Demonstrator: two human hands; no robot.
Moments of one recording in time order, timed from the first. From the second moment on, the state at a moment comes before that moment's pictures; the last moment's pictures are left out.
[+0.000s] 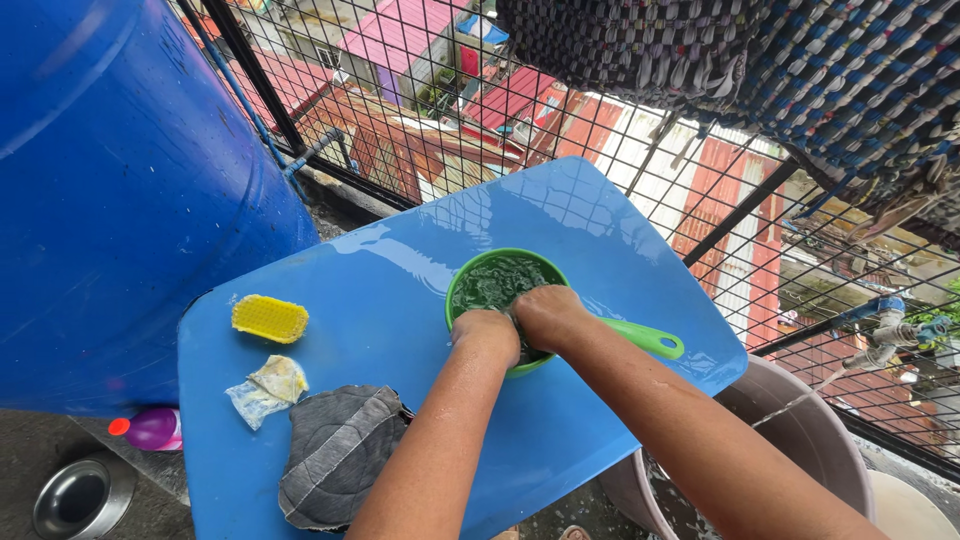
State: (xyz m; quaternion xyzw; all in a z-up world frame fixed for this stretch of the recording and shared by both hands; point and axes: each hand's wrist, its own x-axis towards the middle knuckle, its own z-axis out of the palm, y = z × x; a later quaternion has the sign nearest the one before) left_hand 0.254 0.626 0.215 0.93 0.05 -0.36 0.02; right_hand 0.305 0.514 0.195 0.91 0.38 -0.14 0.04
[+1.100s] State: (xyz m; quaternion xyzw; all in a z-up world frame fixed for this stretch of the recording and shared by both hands) left_hand 0.255 0.632 0.205 0.38 0.39 0.00 0.84; right_hand 0.268 0.529 0.237 0.87 0.24 0.05 -0.42
